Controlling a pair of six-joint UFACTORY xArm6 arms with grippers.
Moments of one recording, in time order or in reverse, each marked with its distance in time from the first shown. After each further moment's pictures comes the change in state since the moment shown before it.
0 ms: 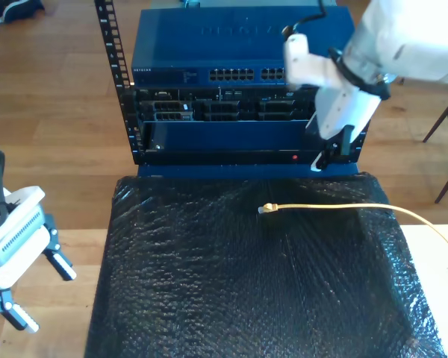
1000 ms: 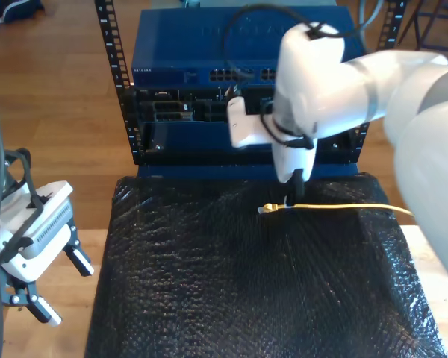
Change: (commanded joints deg) left arm -4.4 0.7 1.3 -0.6 -4.0 -5.9; right arm 10.4 7.8 1.2 -16.1 -6.8 11.9
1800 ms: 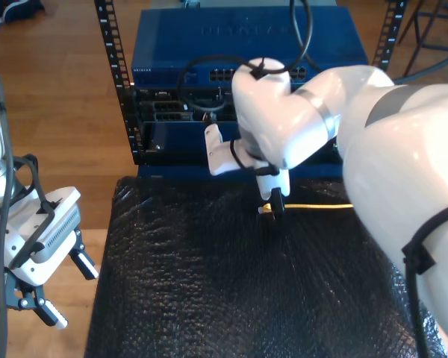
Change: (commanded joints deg) left arm -0.8 0.4 1.1 0.0 -1.4 -0.9; right arm 4.4 5.3 -0.7 -12.5 -2.3 12.3
